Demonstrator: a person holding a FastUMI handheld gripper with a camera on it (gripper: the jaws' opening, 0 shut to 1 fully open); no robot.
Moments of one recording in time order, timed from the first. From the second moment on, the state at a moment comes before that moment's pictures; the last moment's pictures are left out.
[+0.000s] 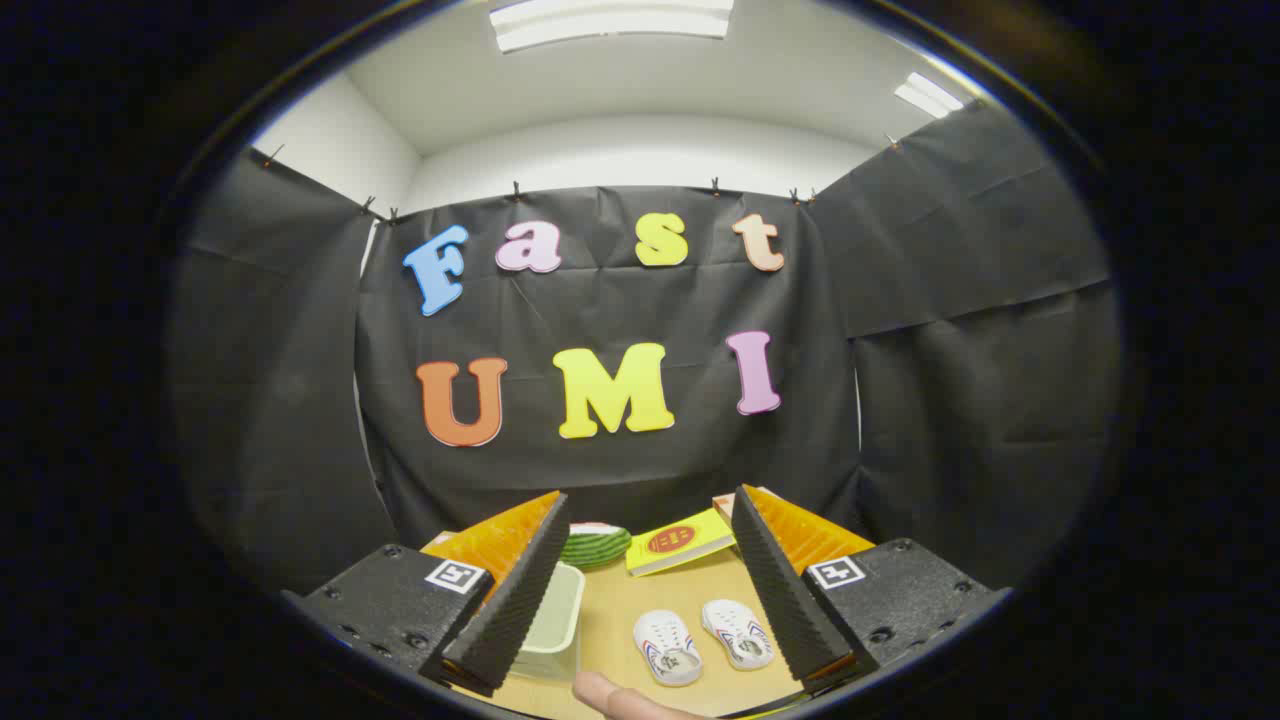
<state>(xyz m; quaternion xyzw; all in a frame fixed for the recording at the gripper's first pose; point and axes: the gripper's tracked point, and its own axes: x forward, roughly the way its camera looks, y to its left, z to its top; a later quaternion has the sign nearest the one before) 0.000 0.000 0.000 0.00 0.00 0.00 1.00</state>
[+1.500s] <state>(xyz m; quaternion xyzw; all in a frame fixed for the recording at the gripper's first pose) 0.039 -0.005 -0.090 0.01 0.10 0.03 0.99</state>
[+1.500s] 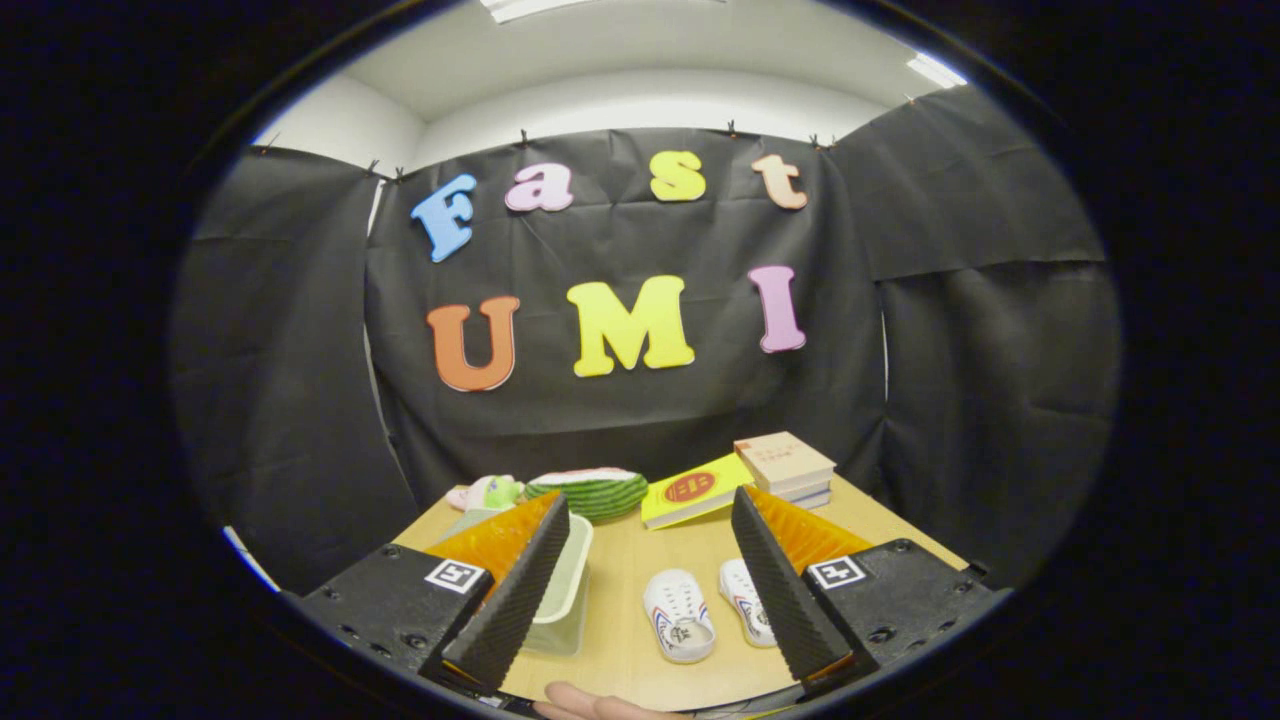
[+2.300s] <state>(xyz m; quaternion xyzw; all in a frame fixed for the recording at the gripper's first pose) 0.118 0.065 -0.255 0.20 0.39 0.30 0.85</state>
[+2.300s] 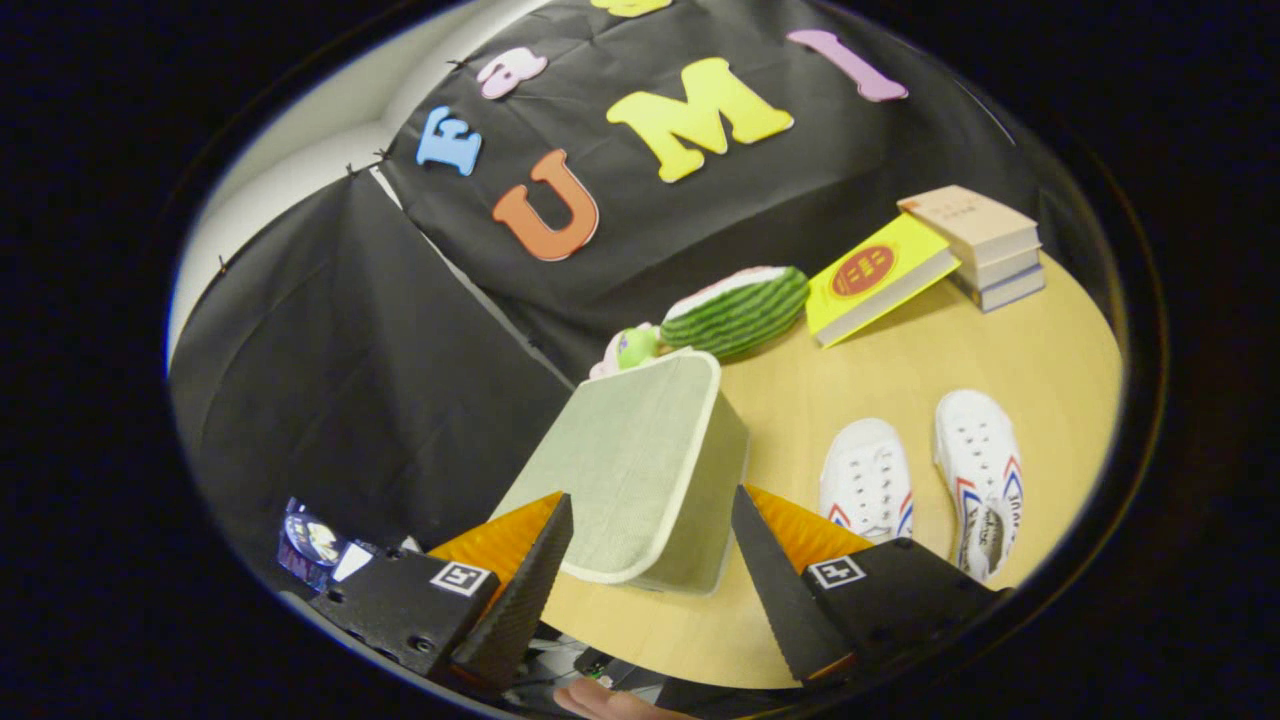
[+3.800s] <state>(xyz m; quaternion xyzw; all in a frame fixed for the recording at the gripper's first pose) 0.174 0.143 -0.218 0.40 0.48 0.46 0.63</state>
